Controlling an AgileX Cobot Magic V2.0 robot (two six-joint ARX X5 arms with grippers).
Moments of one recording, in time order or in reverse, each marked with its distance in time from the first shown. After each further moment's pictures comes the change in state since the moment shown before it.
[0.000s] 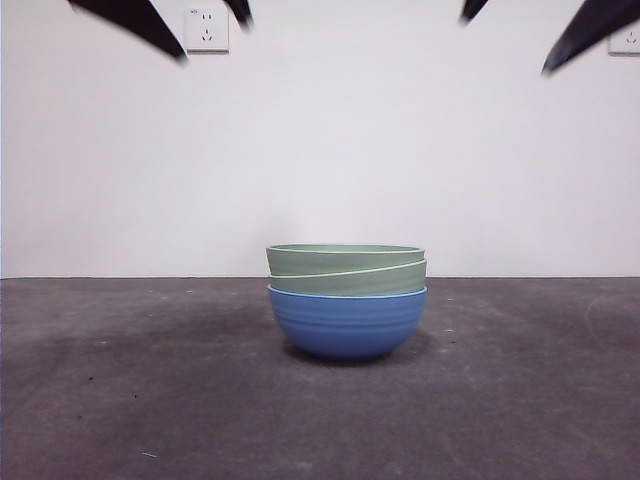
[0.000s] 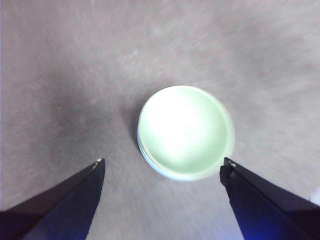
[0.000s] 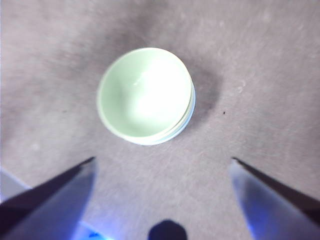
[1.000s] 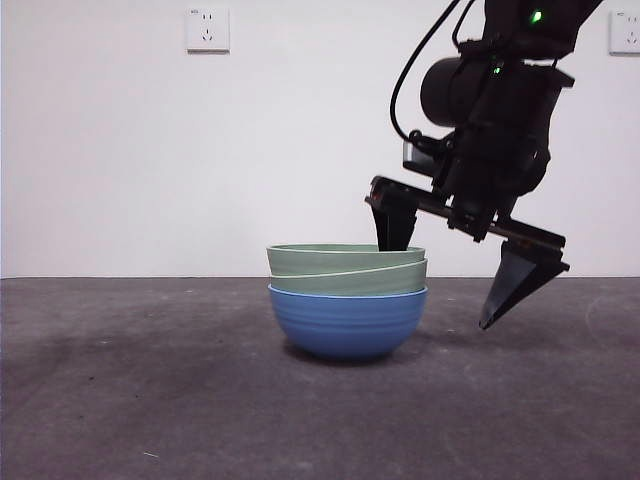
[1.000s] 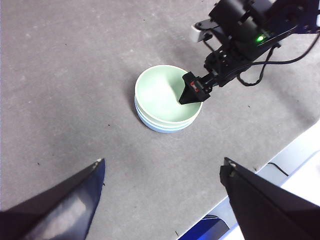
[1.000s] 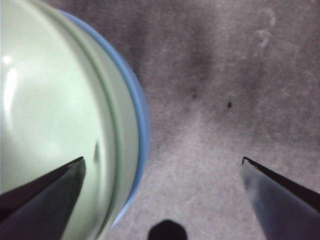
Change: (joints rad) left arm 0.000 -0.353 0.000 -0.279 0.001 0.022; right arm 0.000 0.601 0.000 0.241 -0.003 0.138
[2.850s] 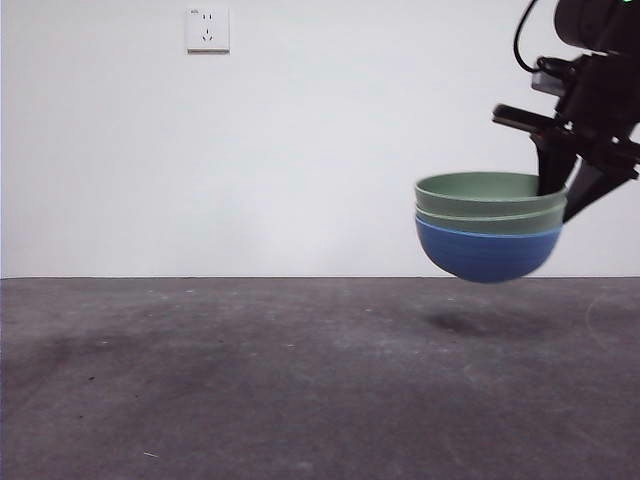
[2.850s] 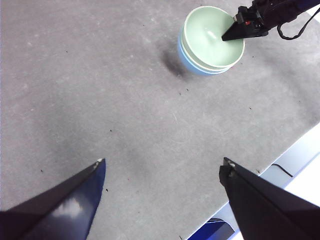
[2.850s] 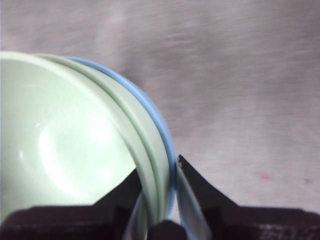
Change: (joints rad) left arm 0.000 0.001 0.000 0.016 -0.003 0.024; right arm -0.315 -0.194 -0.003 0.034 0.033 -0.023
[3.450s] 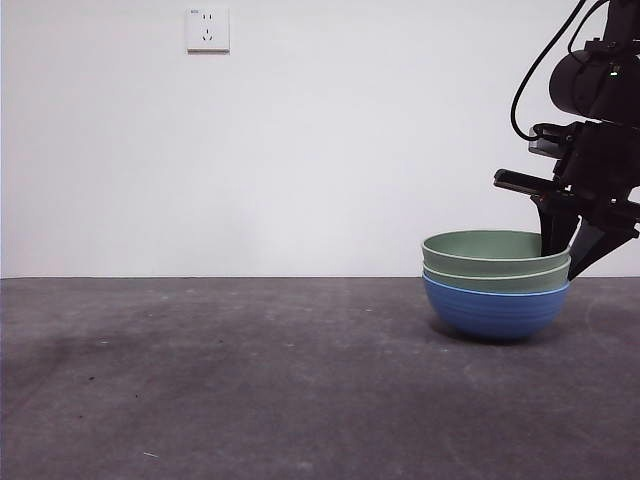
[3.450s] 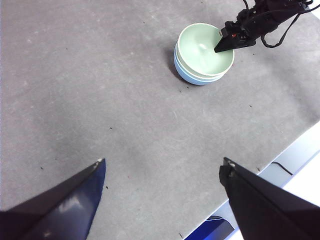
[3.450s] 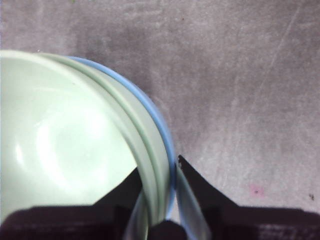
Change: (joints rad) left arm 0.000 0.000 0.000 -0.009 0.000 0.000; right arm -0.025 0.150 0.000 0.044 0.000 -0.034
